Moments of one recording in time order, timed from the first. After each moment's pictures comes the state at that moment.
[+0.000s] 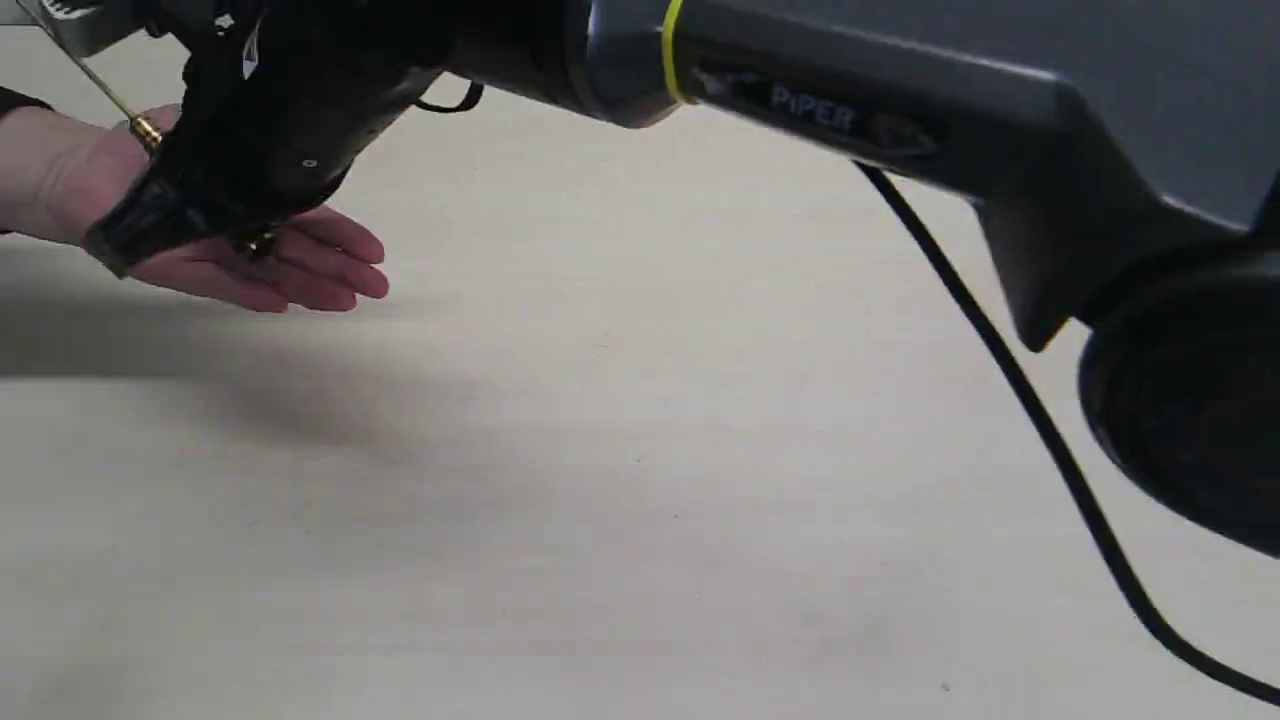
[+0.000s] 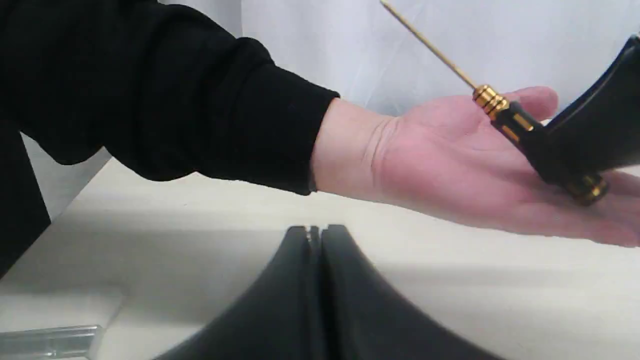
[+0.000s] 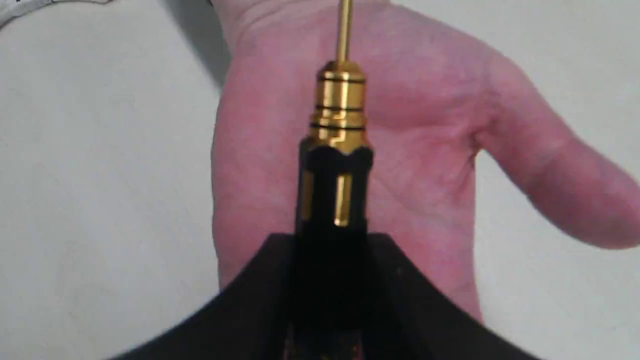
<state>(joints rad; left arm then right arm) 0.07 0.00 0.00 0.07 0.26 -0.07 0.88 2.20 -1.94 0.18 0.68 -0.17</state>
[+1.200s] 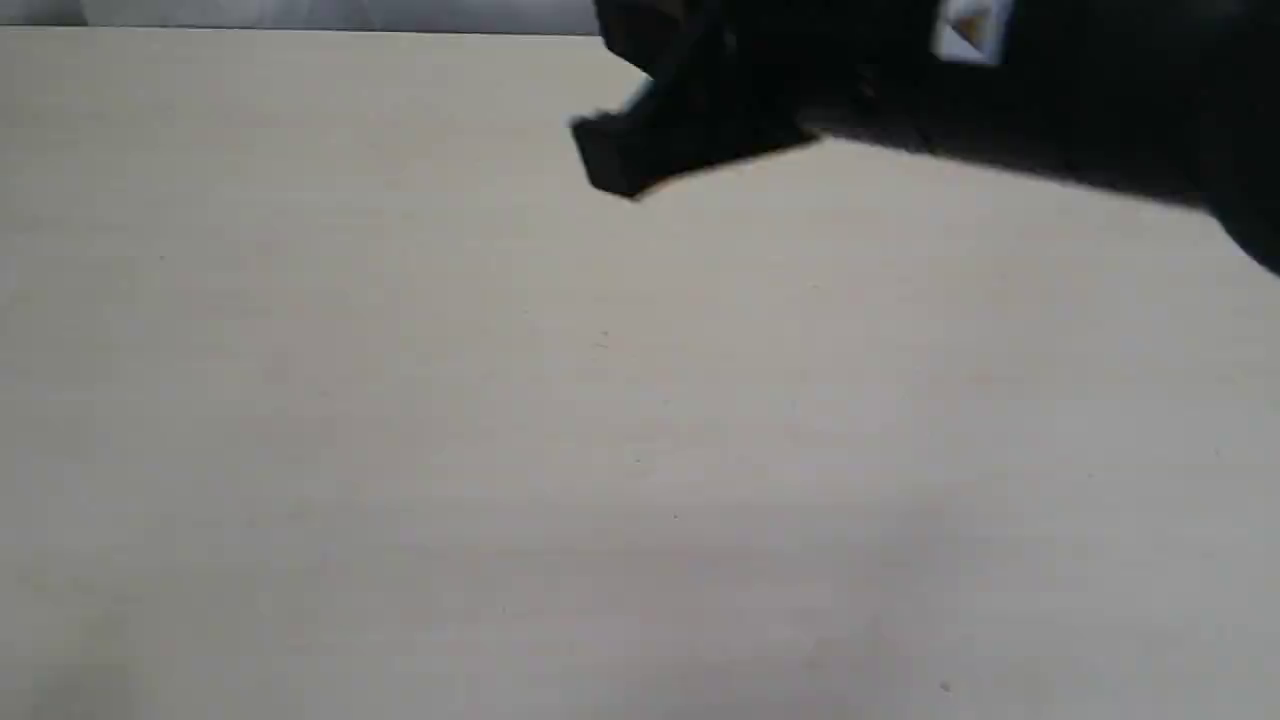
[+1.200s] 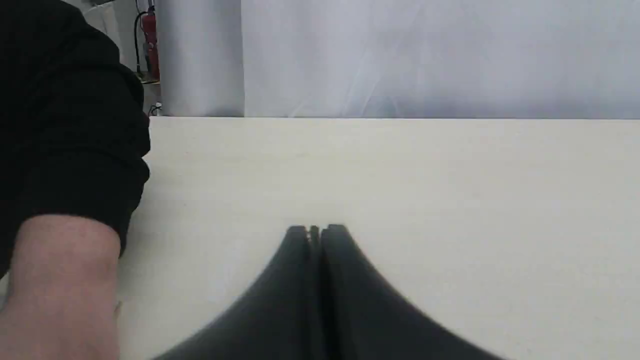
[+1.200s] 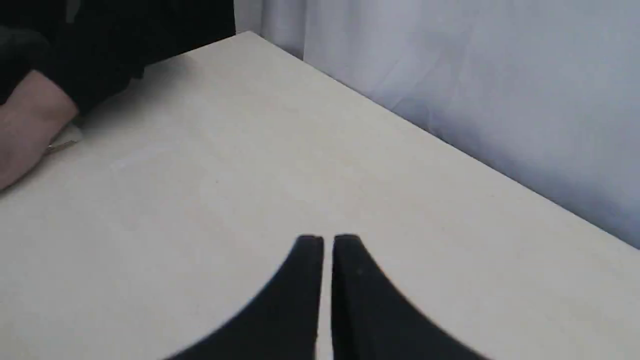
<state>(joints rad) 0.07 0.00 0.00 0.07 0.26 -0.07 0.73 1.28 -0.89 0.02 0.06 -0.04</state>
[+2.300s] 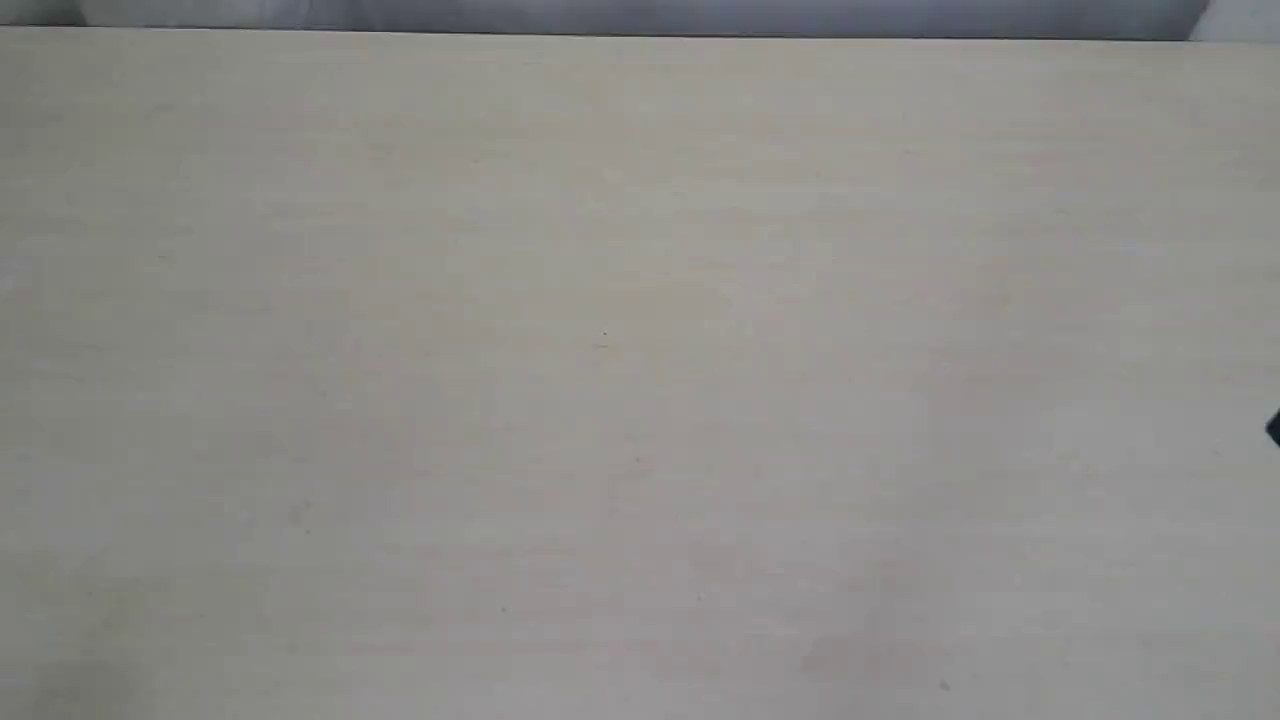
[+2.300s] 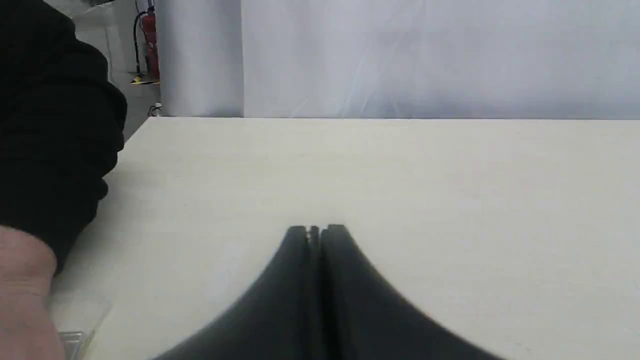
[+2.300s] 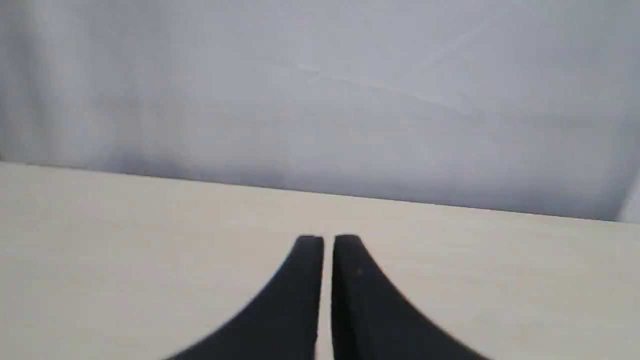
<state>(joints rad) 0.07 0.00 0.00 0.07 0.26 -0.07 0.13 0.35 -0.18 0.20 0.00 -0.15</state>
